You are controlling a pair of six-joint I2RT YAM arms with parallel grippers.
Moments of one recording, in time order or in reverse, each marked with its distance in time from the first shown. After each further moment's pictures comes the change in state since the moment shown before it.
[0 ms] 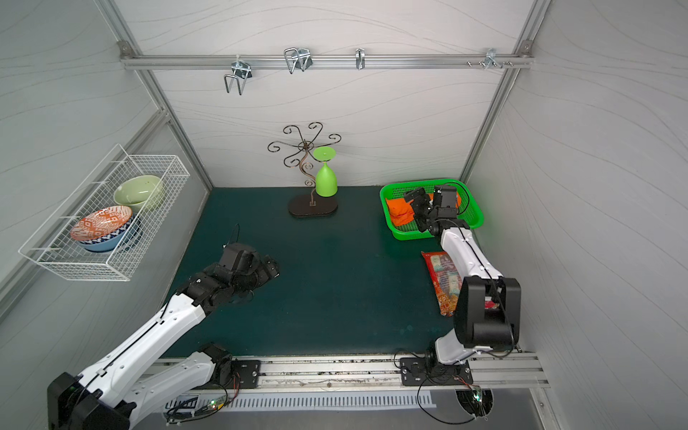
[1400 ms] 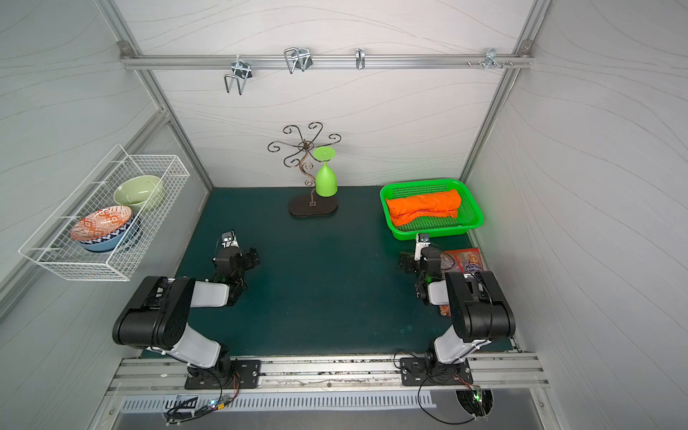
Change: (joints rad) left arm 0.415 0.573 -0.438 1.460 -0.192 0.812; right arm 0.027 0.103 -0.733 0.921 0.309 -0.915
